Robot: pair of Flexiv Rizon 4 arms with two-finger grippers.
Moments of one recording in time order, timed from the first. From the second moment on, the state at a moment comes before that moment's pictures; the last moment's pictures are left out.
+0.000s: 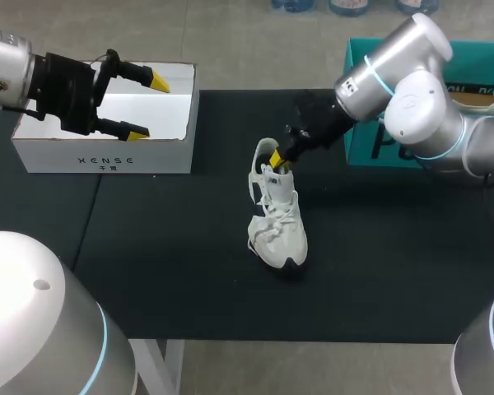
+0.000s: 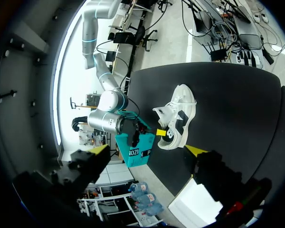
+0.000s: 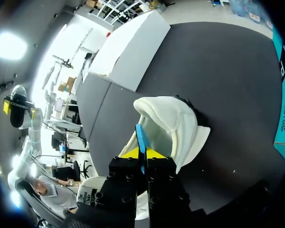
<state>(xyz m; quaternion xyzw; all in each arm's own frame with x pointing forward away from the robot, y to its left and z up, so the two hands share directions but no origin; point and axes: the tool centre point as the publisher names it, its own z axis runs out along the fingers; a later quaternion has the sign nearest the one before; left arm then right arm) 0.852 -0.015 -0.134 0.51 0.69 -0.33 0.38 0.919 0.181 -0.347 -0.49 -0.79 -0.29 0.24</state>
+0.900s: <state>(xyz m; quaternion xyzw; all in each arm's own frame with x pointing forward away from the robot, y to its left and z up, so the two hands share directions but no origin) 0.852 -0.015 -0.134 0.51 0.69 -0.33 0.38 0.931 0.173 -0.330 -0.51 -0.79 -0.28 0.20</state>
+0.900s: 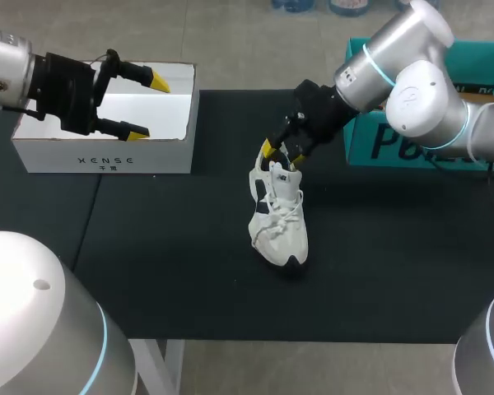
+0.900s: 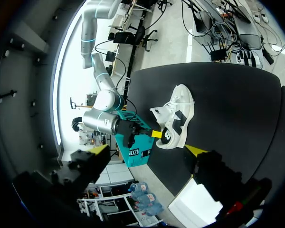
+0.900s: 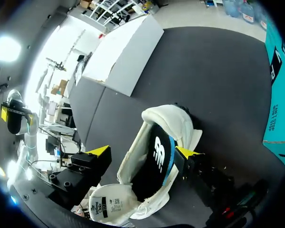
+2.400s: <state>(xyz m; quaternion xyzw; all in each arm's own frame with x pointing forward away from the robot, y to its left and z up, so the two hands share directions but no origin) 0.852 -0.015 -0.134 0.51 0.69 -0.33 0.38 0.934 0.163 -0.316 -0.60 -0.78 -0.12 -0.09</state>
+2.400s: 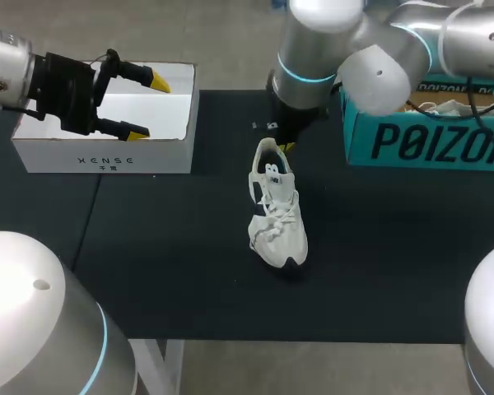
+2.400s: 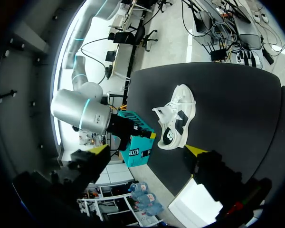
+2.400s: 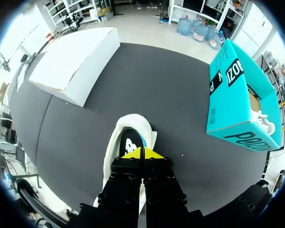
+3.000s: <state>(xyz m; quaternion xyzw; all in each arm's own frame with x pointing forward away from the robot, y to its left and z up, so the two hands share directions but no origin) 0.852 -0.015 -0.134 0.51 0.69 -0.33 0.38 0.933 0.161 -0.347 -0.60 -0.79 -0.07 -0.10</state>
